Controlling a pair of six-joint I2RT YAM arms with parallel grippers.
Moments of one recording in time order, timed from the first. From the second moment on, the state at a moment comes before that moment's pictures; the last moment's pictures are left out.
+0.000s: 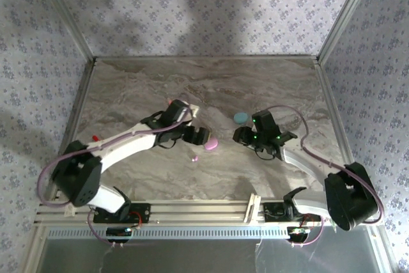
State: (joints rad) left arm -0.77 1.51 1.00 -0.41 0.08 -0.29; right arm 0.45 1.21 0.59 -0.26 -0.21 0.79
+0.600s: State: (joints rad) left arm -0.84 2.03 1.54 -0.89 0.06 0.06; right arm 0.12 1.03 0.43 -0.28 -0.47 0.67
